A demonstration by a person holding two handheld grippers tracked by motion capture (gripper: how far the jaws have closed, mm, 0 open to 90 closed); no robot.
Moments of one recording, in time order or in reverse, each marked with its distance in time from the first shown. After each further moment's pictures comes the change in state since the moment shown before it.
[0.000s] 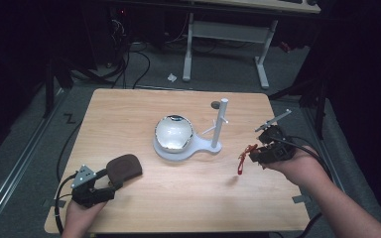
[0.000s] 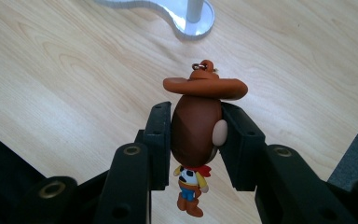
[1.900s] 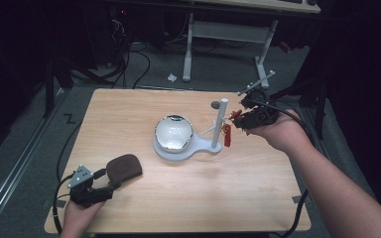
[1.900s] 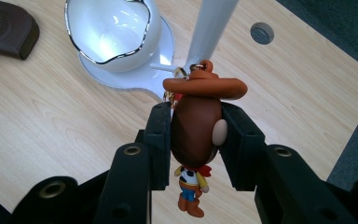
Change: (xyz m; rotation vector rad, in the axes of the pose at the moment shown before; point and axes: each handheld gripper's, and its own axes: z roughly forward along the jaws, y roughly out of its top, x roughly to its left) left arm 0.004 -0.001 -0.003 -0.018 -0.009 -0.017; right arm 0.005 0.086 -0.026 -0.110 -0.050 -0.055
